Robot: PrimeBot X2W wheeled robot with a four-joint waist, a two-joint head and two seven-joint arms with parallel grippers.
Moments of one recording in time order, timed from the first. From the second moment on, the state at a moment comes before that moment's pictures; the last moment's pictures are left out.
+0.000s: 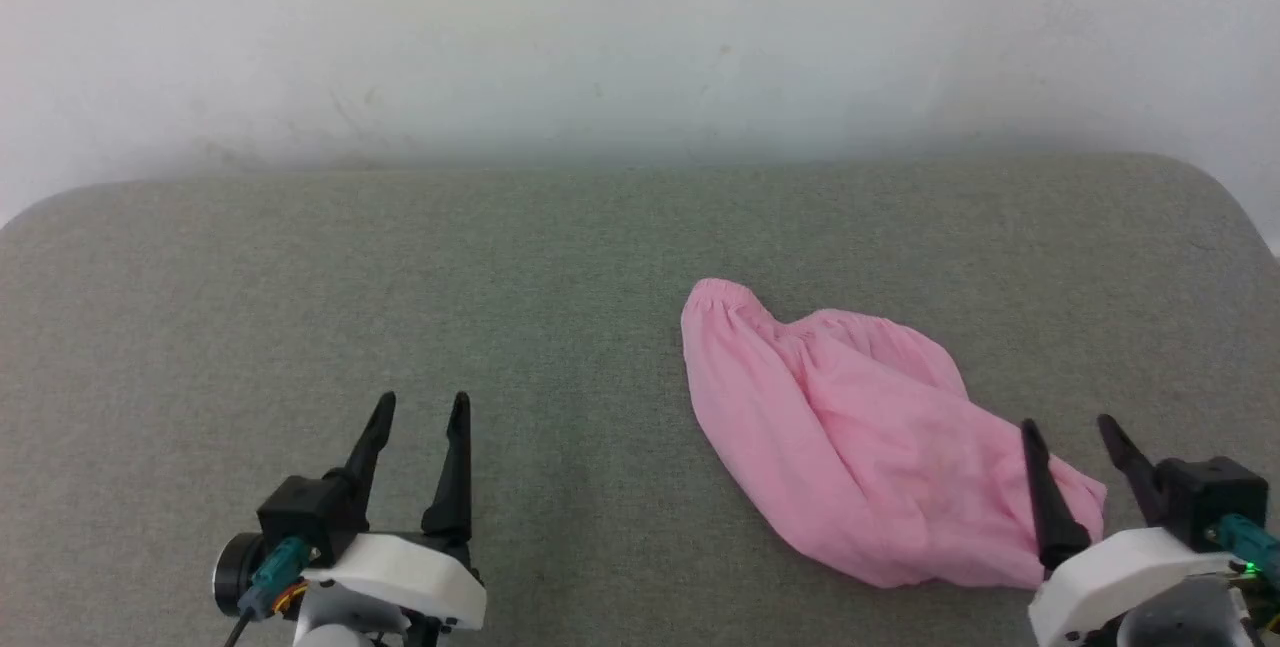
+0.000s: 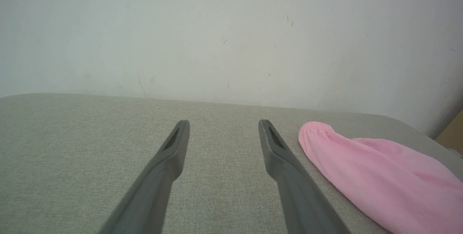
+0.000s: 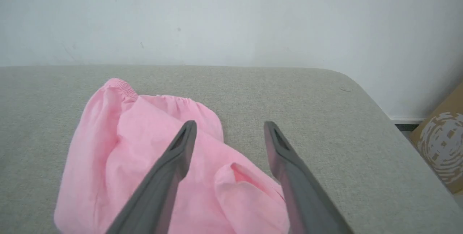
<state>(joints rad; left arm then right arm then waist) -0.05 0.09 -0.08 0.21 -0.23 -0.07 -0.26 0.09 -0.05 -0.12 0.00 0.07 0.13 0.05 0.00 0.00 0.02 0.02</state>
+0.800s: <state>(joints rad) -0.69 0.13 -0.46 0.78 -0.35 -0.12 0.22 0.08 -0.05 0.04 -0.16 0.12 0.13 0.03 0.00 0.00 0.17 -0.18</state>
